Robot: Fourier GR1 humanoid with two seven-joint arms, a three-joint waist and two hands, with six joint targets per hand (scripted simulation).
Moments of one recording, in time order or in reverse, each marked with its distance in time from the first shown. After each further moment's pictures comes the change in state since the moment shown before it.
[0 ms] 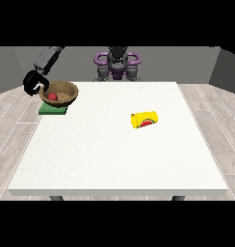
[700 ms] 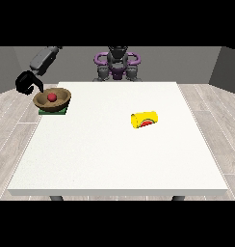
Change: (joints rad) left arm -0.007 0.049 0.008 -0.001 0.046 -0.023 0.001; right arm -0.038 -0.061 -0.091 0.091 -0.038 -0.086 -0.019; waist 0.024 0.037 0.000
